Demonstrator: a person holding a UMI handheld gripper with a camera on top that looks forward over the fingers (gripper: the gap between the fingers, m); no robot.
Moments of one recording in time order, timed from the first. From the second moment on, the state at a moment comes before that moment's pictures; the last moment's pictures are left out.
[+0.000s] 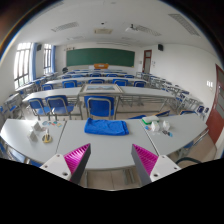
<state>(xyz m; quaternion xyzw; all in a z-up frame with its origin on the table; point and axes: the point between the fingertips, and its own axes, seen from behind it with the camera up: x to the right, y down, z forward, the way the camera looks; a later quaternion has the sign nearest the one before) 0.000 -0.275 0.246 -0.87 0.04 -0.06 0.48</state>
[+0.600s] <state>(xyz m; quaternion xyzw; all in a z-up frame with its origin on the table) -0.147 -0.071 0.105 -0.89 0.02 -0.01 0.45</state>
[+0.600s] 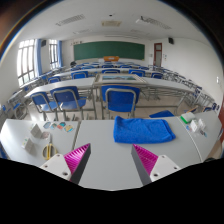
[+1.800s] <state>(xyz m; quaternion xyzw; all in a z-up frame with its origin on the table) -0.163 0.100 0.112 -0.89 -0.02 0.12 0.45</state>
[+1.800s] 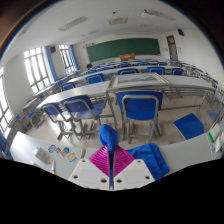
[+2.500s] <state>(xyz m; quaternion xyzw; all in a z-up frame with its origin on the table) -0.038 0.015 0.149 -0.89 -0.03 -0.03 0.46</state>
